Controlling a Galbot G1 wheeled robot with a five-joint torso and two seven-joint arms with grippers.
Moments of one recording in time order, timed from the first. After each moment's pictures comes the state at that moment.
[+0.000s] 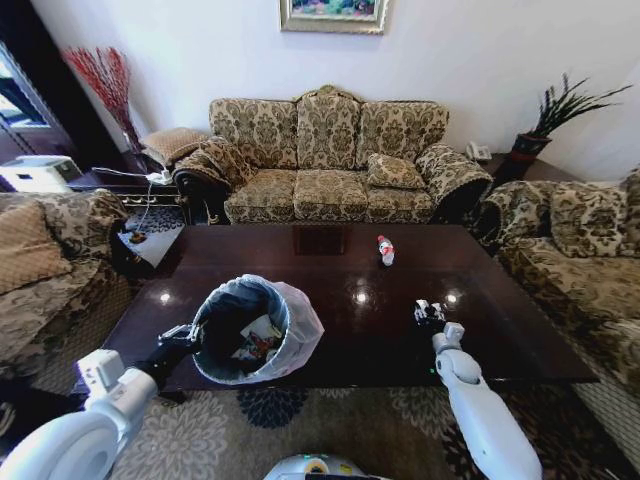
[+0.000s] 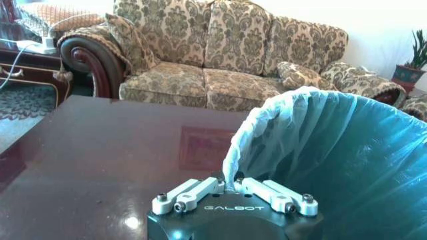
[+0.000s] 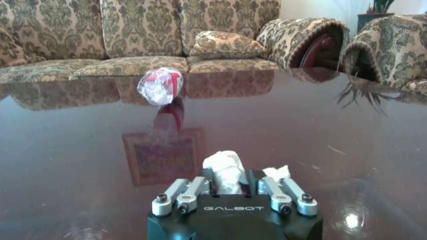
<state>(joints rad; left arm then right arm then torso) 1.82 -1.15 -1.07 -2.50 -0.83 0.56 0.02 -1.00 1.19 0.52 1.28 0.42 -0.03 0.00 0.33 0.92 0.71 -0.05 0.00</state>
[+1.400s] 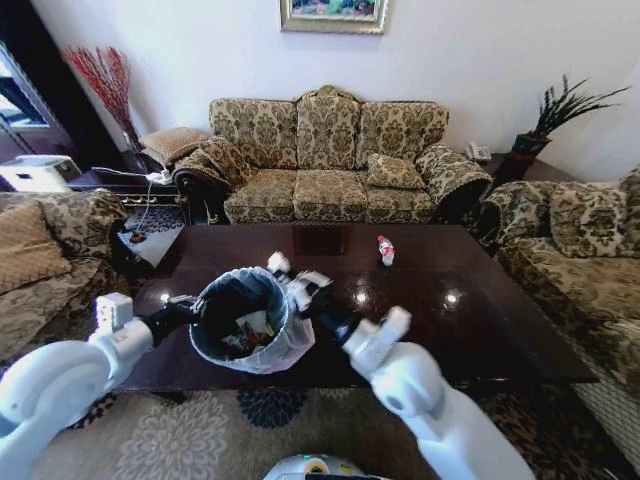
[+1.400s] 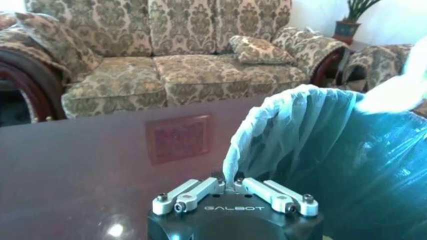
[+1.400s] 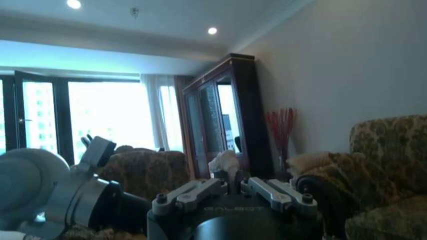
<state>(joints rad) 1.74 -0.58 -1.12 -2.34 -1.17 0.56 -0.03 -0.87 1.20 -0.21 2.18 0.54 -0.21 -0.08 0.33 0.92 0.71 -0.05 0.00</state>
